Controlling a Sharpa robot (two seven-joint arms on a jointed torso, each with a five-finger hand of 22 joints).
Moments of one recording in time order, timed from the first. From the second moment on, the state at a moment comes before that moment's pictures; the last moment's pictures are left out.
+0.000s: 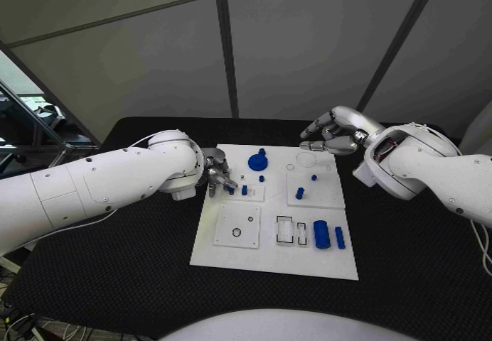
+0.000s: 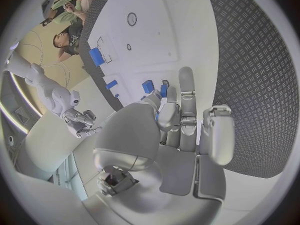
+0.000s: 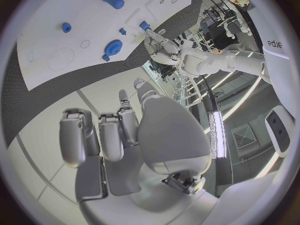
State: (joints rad) left arm 1.19 -0.76 0.03 1.45 -1.11 0.14 -0.57; left_hand 1.36 0.06 0.24 0.16 0.04 0.88 0.06 0.56 0.68 1.35 -0.01 1.25 1.20 1.46 -0.05 0.24 0.70 0.05 1.46 0.05 1.47 1.31; right arm 1.24 -0.80 0.04 1.51 -1.17 -0.30 -0.04; right_hand 1.36 -0.04 0.09 0.14 0.32 0.98 0.15 0.13 0.08 1.41 0.07 1.36 1.31 1.46 0.00 1.52 1.31 0.03 1.47 0.10 1.48 1.31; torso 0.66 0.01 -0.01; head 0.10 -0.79
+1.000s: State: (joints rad) left arm 1.19 -0.74 0.03 1.43 -1.11 0.17 -0.58; left_hand 1.35 0.05 0.26 0.16 0.04 0.89 0.06 0.57 0.74 1.35 -0.01 1.25 1.20 1.46 -0.05 0.24 0.70 0.05 1.46 0.05 1.47 1.31; right arm 1.24 -0.80 0.04 1.51 -1.18 -0.29 -0.04; right_hand 1.36 -0.04 0.09 0.14 0.32 0.98 0.15 0.13 0.08 1.41 0.07 1.36 1.31 1.46 0.00 1.52 1.31 0.03 1.47 0.10 1.48 1.31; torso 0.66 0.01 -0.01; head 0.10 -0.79
